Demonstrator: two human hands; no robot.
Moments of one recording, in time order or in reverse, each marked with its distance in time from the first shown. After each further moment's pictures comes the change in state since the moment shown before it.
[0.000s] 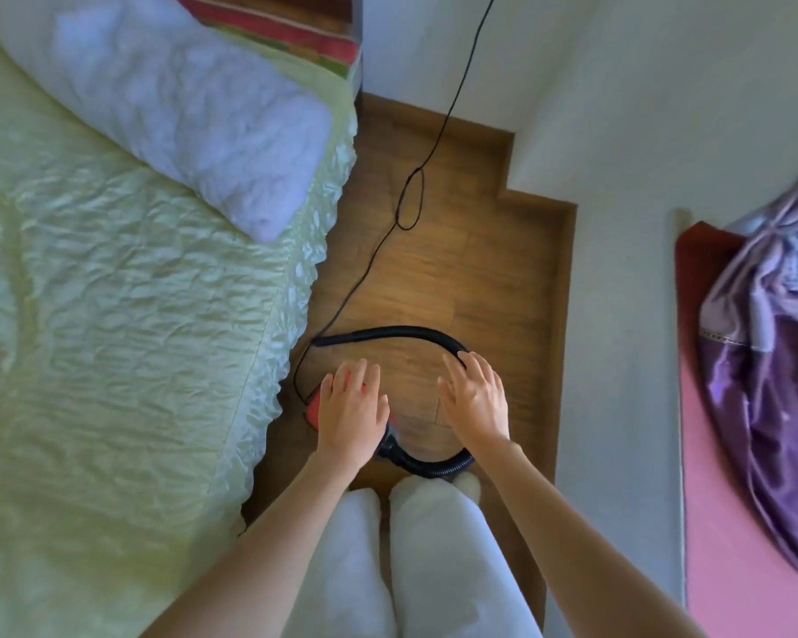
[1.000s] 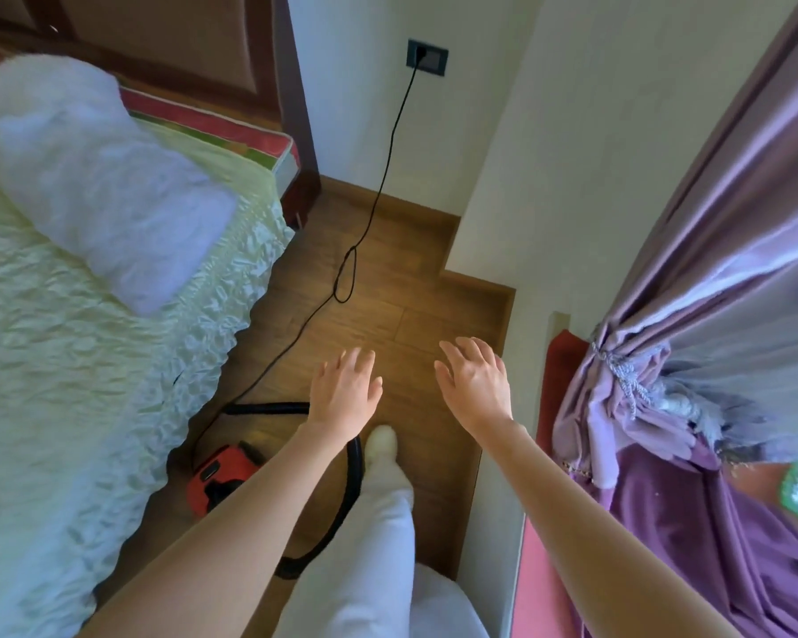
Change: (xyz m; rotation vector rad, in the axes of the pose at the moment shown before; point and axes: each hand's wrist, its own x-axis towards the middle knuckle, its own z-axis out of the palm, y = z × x) left_hand 0.222 0.310 -0.043 0.028 0.040 -0.109; right_hand 0.177 0.287 -0.203 -0.038 -0.026 -0.091
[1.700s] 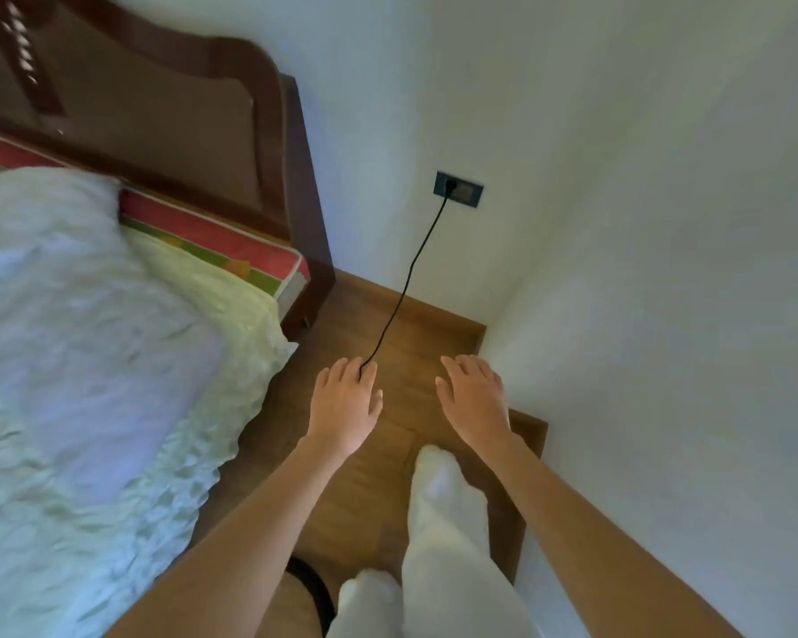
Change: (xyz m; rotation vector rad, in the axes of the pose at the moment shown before) left_hand 0.389 -0.064 -0.104 0.090 0.023 -0.047; right_hand 0.425 -0.010 -0.038 -0.125 -0.196 -0.058
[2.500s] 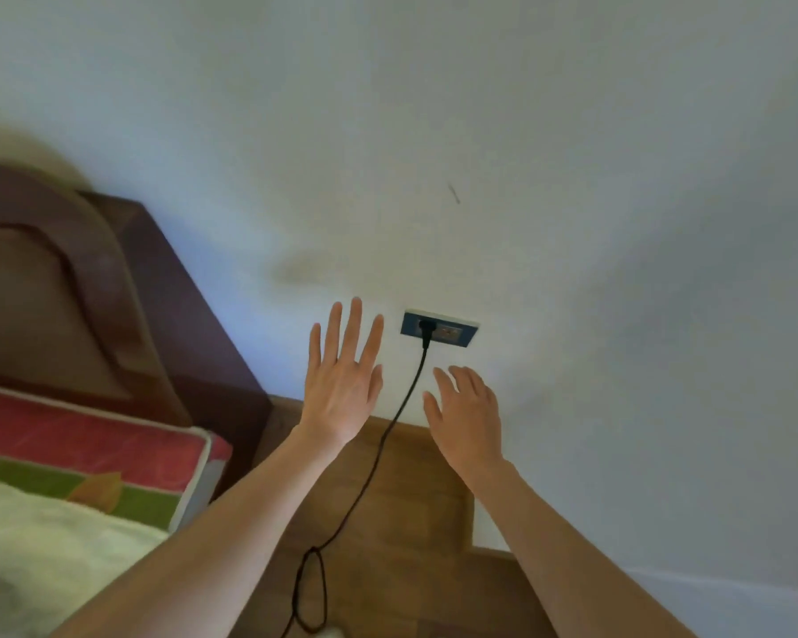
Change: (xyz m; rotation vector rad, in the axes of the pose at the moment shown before) left_hand 0.471 -0.049 -0.006 0.042 0.422 0.280; right_hand 0.394 0.030 -0.015 0.081 0.174 0.216
